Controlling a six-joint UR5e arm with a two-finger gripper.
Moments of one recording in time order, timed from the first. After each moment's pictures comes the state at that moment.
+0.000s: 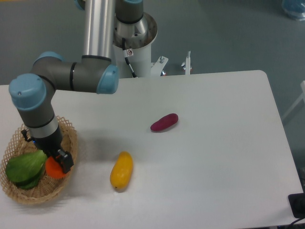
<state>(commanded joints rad) 1.83 -2.09 -1.60 -0.73 1.61 0.58</state>
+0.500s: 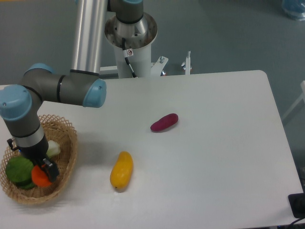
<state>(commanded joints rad) 1.79 -2.11 -1.58 -0.73 1.61 0.54</state>
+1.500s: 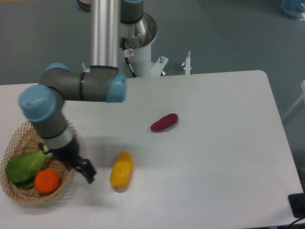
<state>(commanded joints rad) 2.08 -2.01 -1.66 -0.75 1.75 0.75</state>
